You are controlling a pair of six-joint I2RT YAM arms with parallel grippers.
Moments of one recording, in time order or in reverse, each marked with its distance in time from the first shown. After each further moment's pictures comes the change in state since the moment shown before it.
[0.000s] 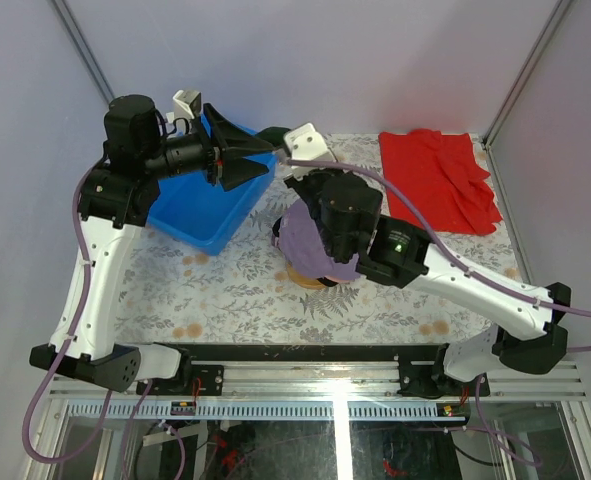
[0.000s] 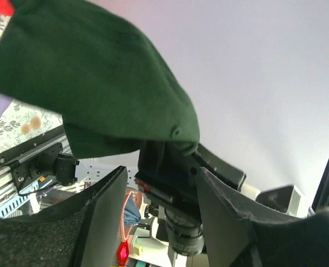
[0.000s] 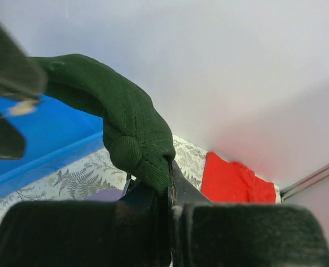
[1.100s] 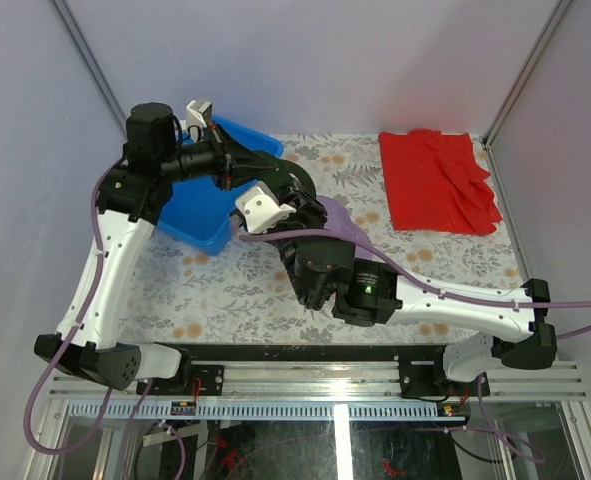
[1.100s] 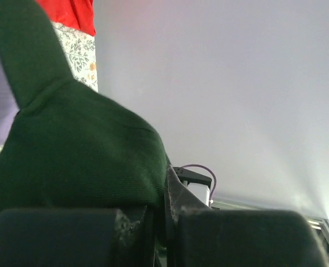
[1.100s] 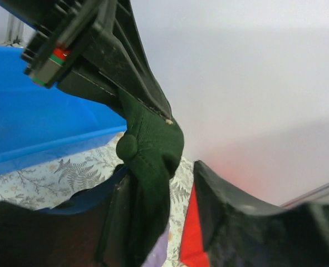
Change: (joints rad) left arm -0.018 0.004 -0.114 0.028 -0.032 0.062; right arm 0.241 0.038 -0.156 0.332 0.145 -0.357
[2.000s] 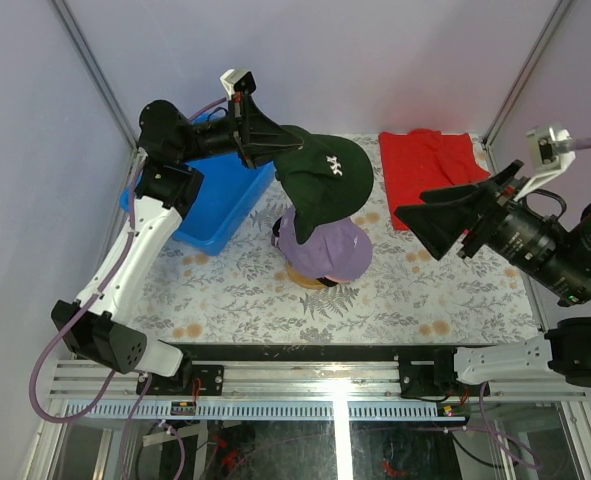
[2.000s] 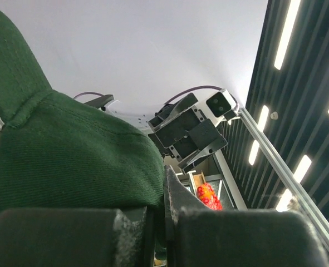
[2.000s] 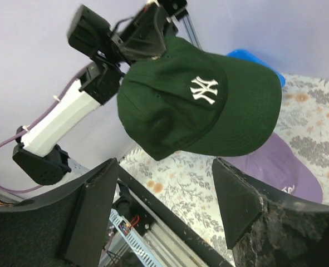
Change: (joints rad) left arm -0.088 0.105 -0.124 0.993 0.254 -0.623; right arm 0.001 -0.456 0.468 -1.025 -0.428 1.135
